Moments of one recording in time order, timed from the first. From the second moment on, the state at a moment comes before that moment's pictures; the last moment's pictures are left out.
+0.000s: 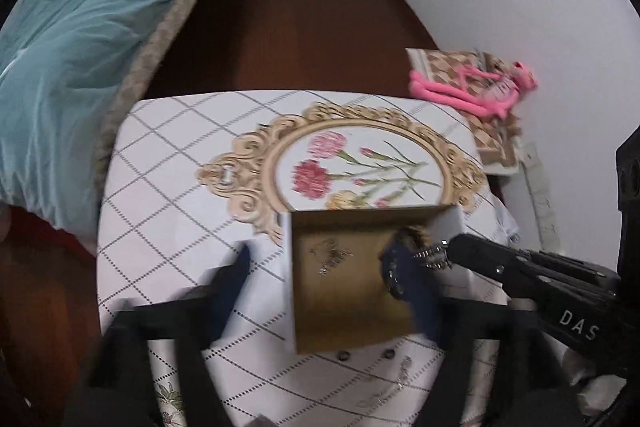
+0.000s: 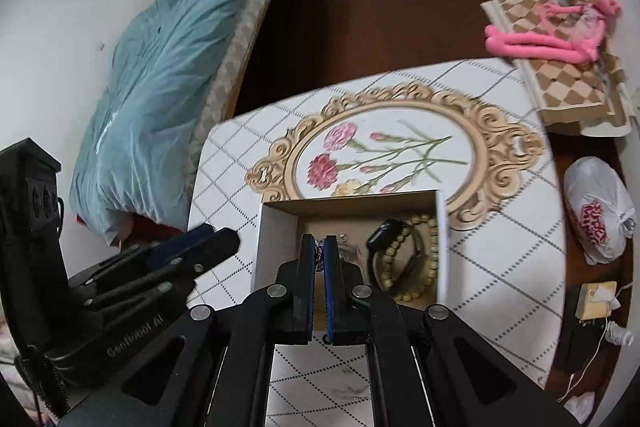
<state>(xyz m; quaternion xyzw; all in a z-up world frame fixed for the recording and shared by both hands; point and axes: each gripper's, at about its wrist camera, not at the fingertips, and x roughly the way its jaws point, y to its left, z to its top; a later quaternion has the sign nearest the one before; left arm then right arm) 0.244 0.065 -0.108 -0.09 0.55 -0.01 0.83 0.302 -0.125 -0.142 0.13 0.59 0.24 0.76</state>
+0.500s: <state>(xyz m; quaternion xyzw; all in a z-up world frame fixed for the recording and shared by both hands) 0.222 0.089 -0.121 -0.05 0.54 0.08 0.84 0.295 -0.126 -0.179 0.03 0.63 0.16 0.76</state>
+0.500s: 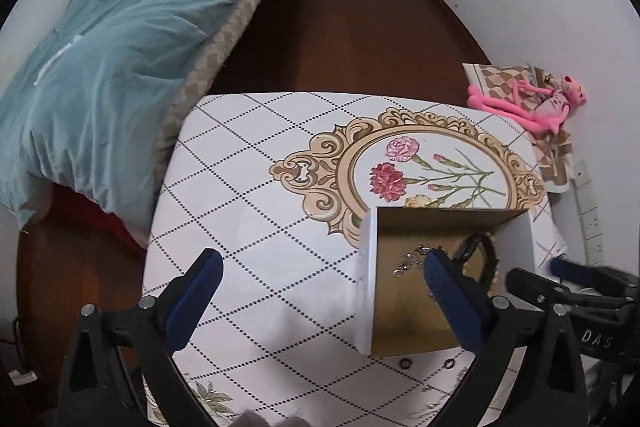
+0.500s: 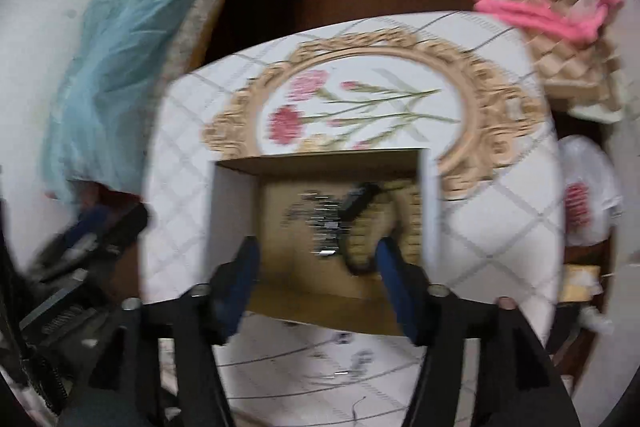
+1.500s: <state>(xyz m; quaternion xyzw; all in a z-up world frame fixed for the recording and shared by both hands) 0.106 0.034 -0.047 -0.04 0.46 0.07 0.88 0.167 -0.178 -0.080 -0.05 0.48 0.05 0.88</state>
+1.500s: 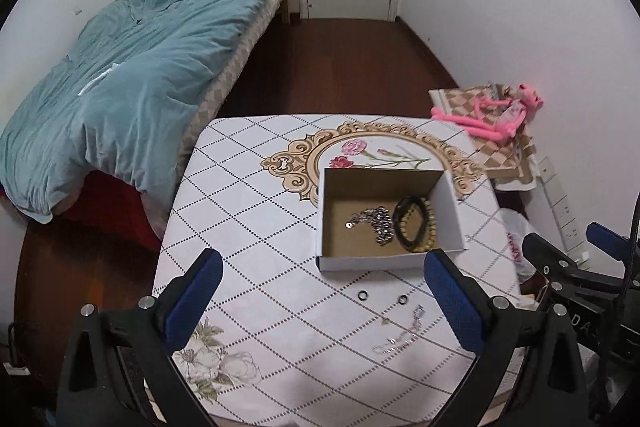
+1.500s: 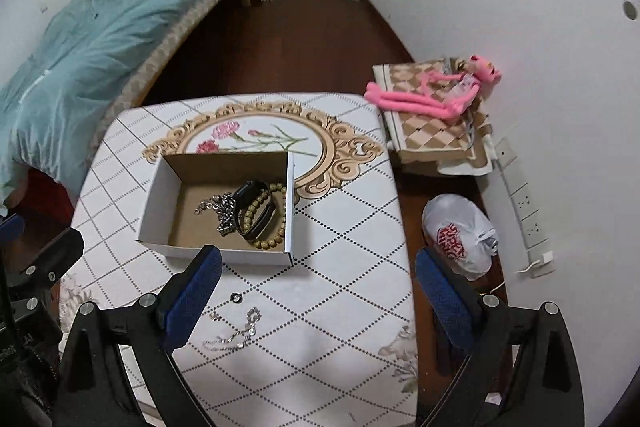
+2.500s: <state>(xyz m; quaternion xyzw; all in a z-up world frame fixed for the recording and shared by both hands) 0.074 0.057 -0.171 -0.02 0.55 0.14 0.82 0.135 -0.184 -0.226 0.05 0.59 0.08 0.80</state>
